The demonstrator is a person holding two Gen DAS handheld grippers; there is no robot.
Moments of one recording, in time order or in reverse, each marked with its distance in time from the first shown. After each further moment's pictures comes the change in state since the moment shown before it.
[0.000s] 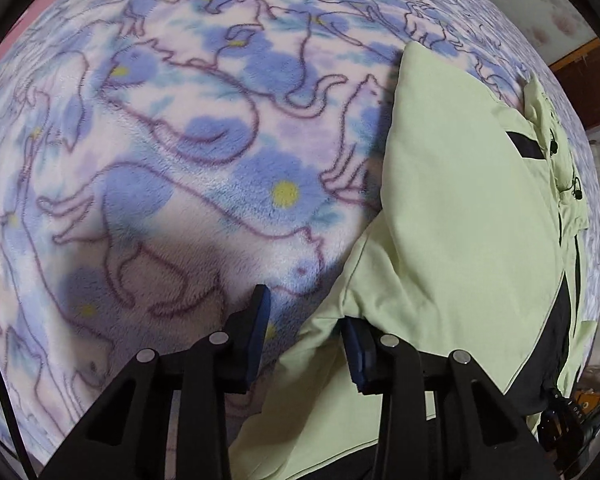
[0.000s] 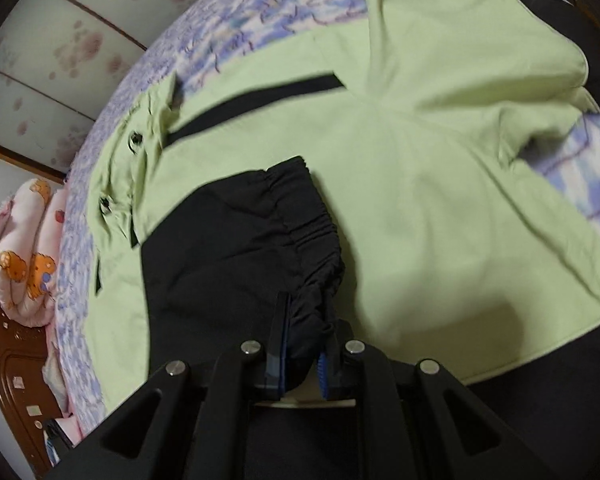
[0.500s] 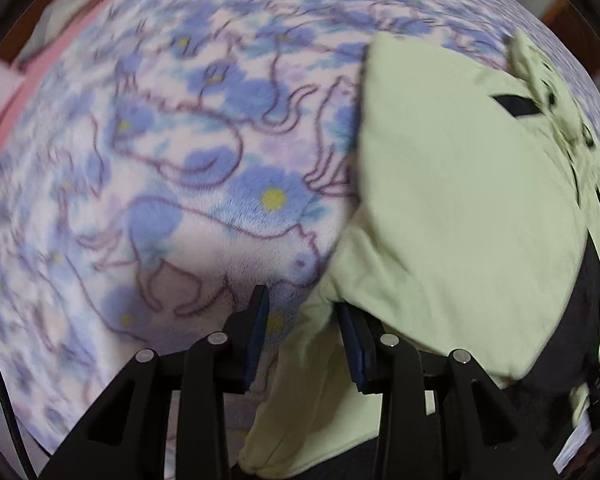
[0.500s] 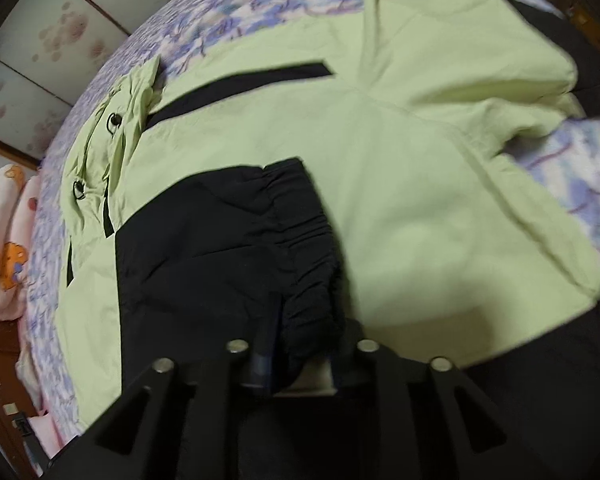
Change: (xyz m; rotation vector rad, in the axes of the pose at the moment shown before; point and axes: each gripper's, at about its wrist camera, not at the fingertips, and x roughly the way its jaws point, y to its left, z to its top) left arm -0.020 -0.043 -0.010 0.196 -0.035 0.176; right arm -0.008 0.009 -0.004 -0.020 0.000 -0.137
